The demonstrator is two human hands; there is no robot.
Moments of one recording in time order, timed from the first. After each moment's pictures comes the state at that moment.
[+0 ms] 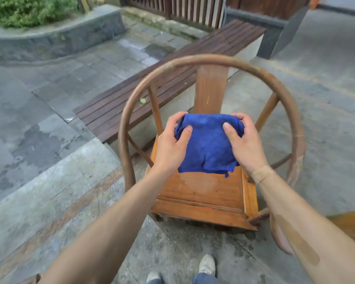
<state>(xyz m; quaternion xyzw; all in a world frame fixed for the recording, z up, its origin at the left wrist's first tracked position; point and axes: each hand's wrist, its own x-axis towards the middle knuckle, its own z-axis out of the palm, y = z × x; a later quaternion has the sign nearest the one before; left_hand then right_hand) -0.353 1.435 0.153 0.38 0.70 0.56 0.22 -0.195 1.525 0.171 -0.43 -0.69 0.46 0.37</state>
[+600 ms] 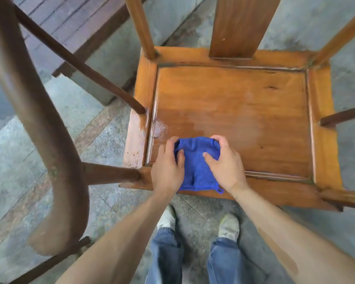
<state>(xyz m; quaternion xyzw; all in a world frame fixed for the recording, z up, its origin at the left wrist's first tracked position) -0.409 1.423 -0.277 0.36 0.85 0.28 0.26 -0.274 1.510 -0.268 -0.56 -0.69 0.46 0.09</state>
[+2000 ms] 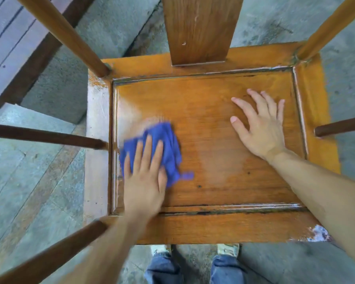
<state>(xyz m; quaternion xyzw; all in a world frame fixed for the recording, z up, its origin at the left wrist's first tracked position) -0.439 1.482 -0.329 0.60 0.79 0.02 0.14 -0.202 1.697 -0.340 -0.54 -0.83 0.14 0.05</state>
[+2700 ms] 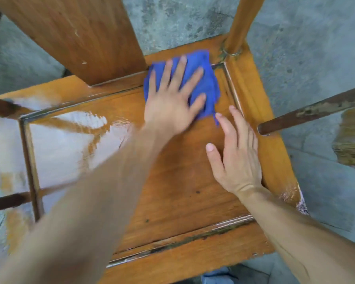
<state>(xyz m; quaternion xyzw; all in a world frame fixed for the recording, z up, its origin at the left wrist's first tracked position) -0.320 1.761 -0.354 0.74 0.67 0.02 0.07 -0.138 1.665 -0.350 -0.59 -0.77 0.14 0.20</state>
